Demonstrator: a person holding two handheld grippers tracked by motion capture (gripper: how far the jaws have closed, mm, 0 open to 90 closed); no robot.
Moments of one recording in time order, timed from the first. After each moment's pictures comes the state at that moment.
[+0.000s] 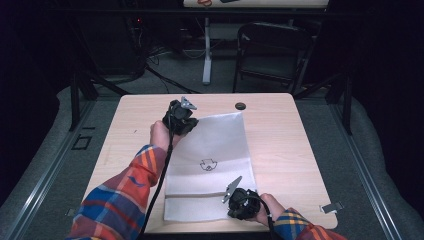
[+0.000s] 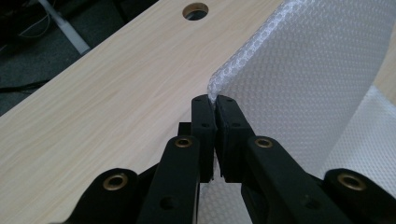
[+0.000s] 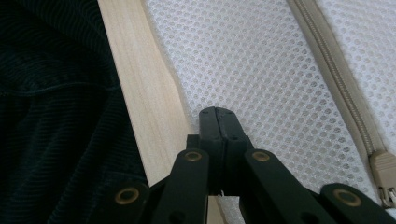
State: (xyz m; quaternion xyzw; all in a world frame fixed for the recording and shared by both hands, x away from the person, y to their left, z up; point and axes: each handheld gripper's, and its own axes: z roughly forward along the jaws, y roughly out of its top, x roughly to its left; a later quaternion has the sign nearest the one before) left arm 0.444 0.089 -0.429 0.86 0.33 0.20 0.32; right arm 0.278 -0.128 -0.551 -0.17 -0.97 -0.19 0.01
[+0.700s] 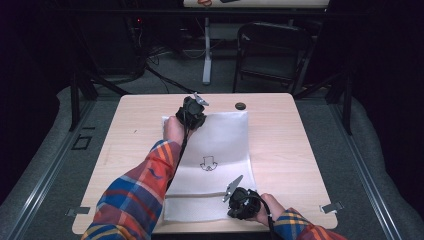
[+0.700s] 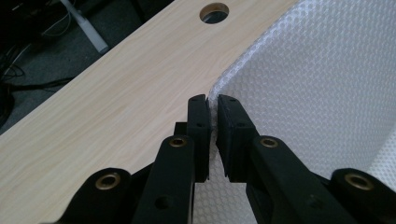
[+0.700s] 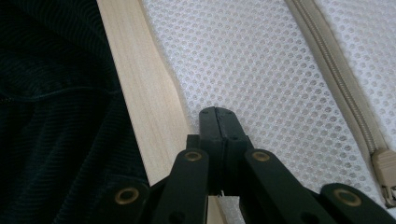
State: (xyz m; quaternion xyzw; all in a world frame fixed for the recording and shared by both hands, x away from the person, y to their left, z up) left arm 0.475 0.057 -0.446 0.86 0.35 0.23 0.30; right arm 0.280 -0.130 -0.552 -0.17 -0.97 -0.19 0.02
